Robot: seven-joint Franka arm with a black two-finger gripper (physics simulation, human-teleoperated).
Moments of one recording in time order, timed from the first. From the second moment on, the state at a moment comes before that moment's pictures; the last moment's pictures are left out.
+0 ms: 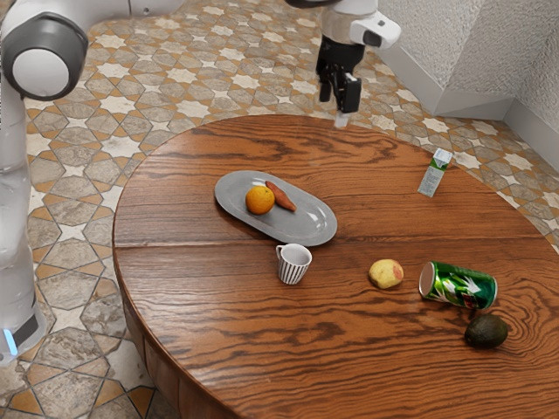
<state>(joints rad) -0.01 0.04 0.02 -1.35 0.01 1.54 0.00</state>
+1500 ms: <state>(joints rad) 0.26 -0.10 -0.05 -1.94 -0.02 1.83 -0.32</state>
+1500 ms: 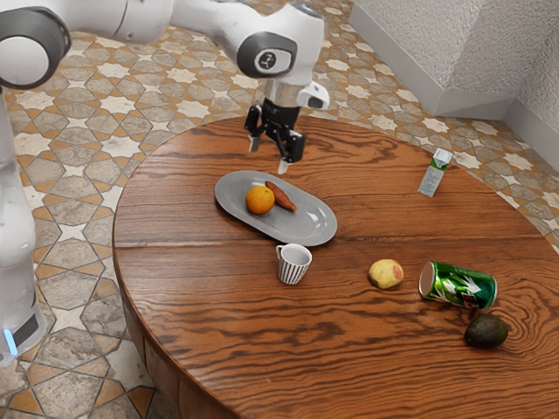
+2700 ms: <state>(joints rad) 0.26 -0.05 -0.10 -2.11 -0.02 2.03 -0.44</state>
